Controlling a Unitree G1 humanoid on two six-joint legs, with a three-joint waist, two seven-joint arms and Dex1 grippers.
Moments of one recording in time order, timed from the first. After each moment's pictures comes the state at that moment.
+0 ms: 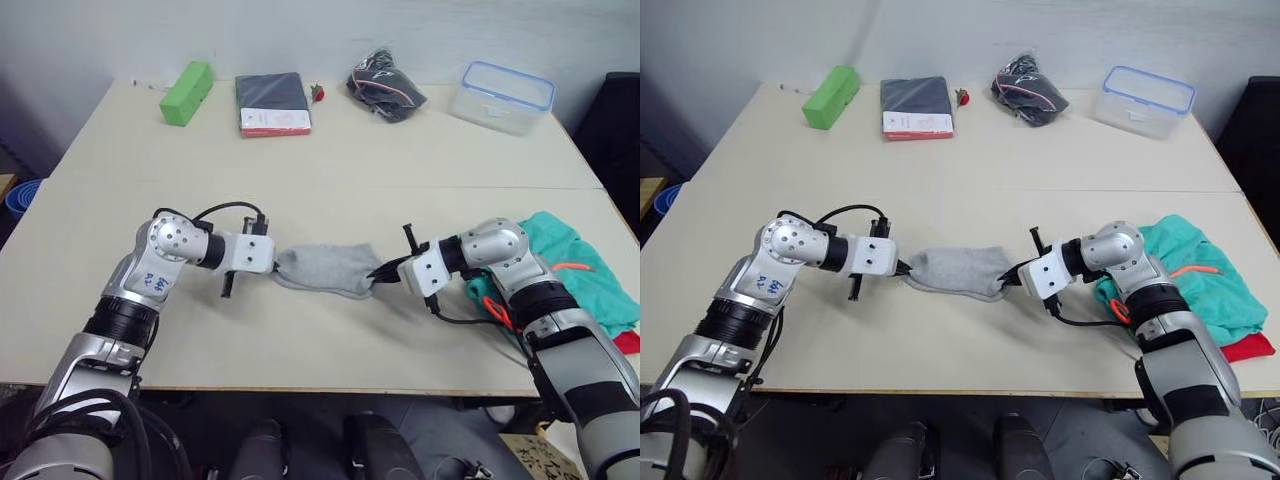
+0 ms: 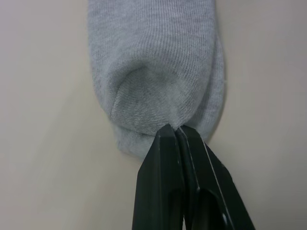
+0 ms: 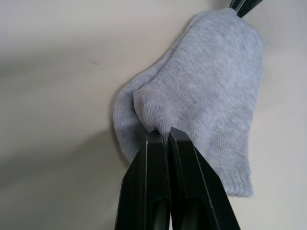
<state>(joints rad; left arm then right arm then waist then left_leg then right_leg) -0.72 0.68 -0.25 0.31 0.17 -0.12 -1.16 -0.91 -0.59 0.35 0.87 -0.06 -0.93 1.30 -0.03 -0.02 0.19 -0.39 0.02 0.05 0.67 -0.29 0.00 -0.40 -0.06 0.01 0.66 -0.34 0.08</state>
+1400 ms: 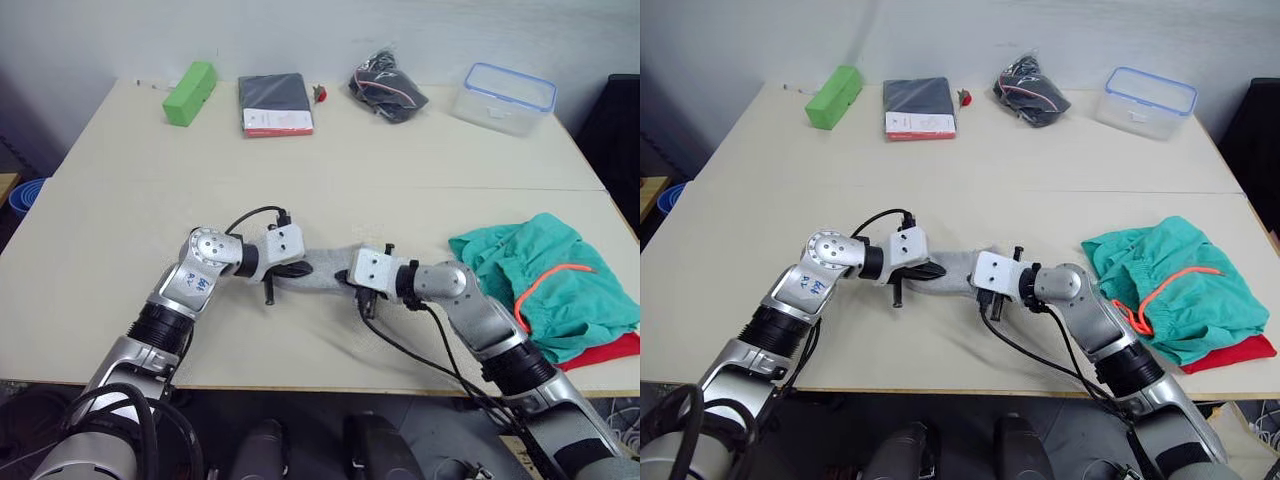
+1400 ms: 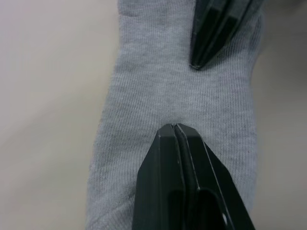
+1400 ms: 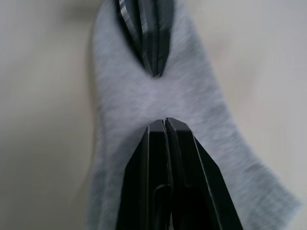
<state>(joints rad) -0.72 0.52 -0.32 0.28 0.05 0.21 -0.99 -0.56 -0.53 0.40 0.01 -0.13 0.16 0.84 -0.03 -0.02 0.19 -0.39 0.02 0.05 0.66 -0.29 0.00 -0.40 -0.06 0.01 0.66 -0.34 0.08</state>
